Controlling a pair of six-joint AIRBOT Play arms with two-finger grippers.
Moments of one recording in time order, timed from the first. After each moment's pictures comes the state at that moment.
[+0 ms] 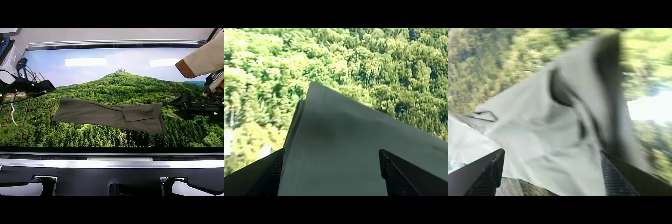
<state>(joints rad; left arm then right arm) 0.14 -1.51 1.47 1.23 -1.08 -1.53 -0.51 -1.42 1.06 -0.69 1.25 1.26</state>
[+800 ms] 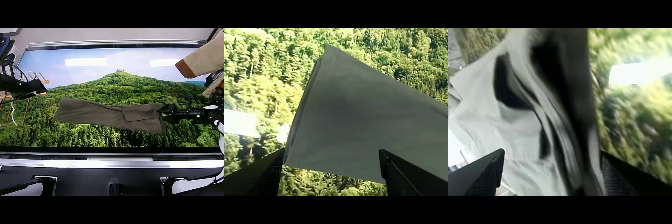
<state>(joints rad) 0.14 -1.38 1.48 1.33 -1.26 -1.61 -0.45 -1.70 1.07 -0.61 1.24 1.02</state>
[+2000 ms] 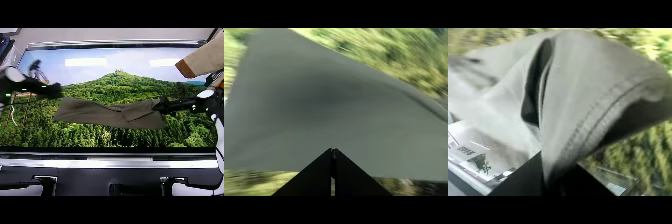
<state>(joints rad) -0.06 -1.51 1.47 1.18 -1.22 -1.66 -0.25 -1.49 1.16 -0.72 1.30 1.30</state>
